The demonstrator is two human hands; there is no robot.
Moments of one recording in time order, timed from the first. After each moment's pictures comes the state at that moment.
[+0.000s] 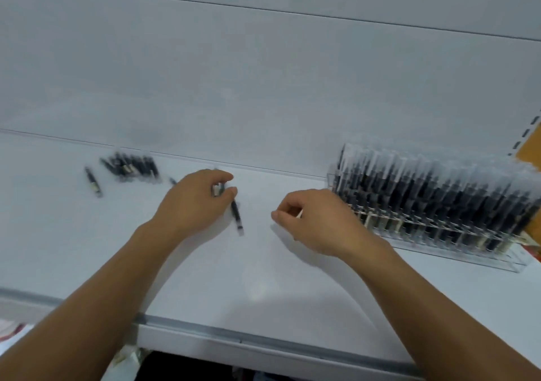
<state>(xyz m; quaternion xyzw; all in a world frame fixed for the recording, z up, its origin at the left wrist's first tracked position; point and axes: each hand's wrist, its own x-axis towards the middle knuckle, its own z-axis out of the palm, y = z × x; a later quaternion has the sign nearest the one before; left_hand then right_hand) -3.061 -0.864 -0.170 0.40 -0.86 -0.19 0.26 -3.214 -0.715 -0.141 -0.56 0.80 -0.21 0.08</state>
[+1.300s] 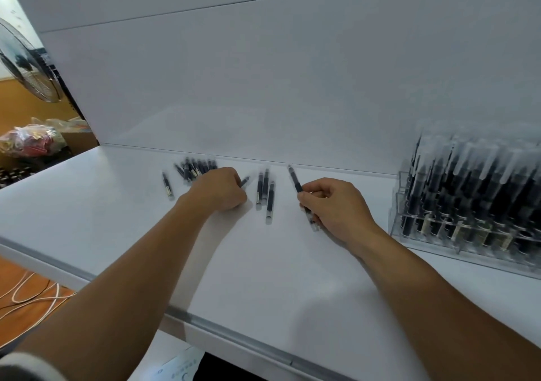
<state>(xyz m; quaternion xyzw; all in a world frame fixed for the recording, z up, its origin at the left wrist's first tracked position) -3.048 -0.927 -0.155 0.58 -0.80 -0.13 0.06 -3.215 -0.791 -0.186 -0.45 0.68 -0.52 0.25</state>
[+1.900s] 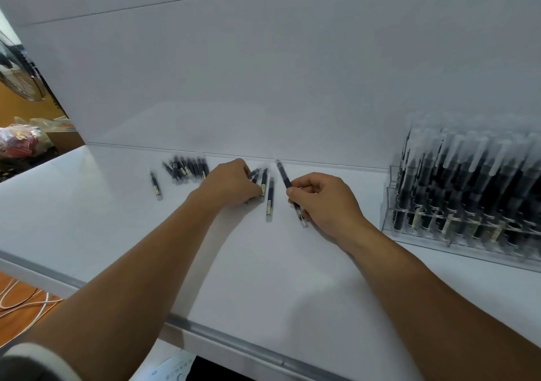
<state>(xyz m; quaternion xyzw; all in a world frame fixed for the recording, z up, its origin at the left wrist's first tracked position) -3.079 -0.924 -0.162 0.55 -0.81 -0.17 0.11 -3.216 -0.796 -0.190 -0.44 0.66 -0.54 0.27</state>
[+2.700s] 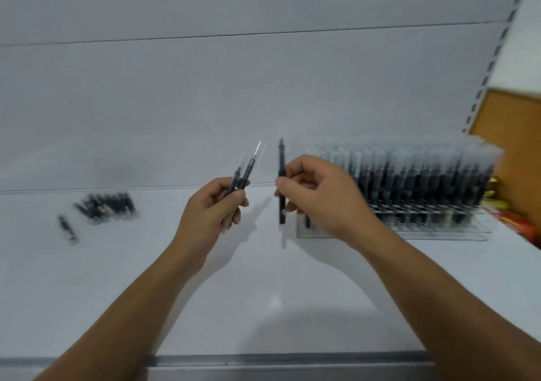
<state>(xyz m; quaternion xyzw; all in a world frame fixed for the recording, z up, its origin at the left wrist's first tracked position) -3.098 -0.808 -0.145 0.21 -0.70 -0.57 0.38 -3.234 -0.683 -0.114 -0.46 0.67 -0.56 0.12</state>
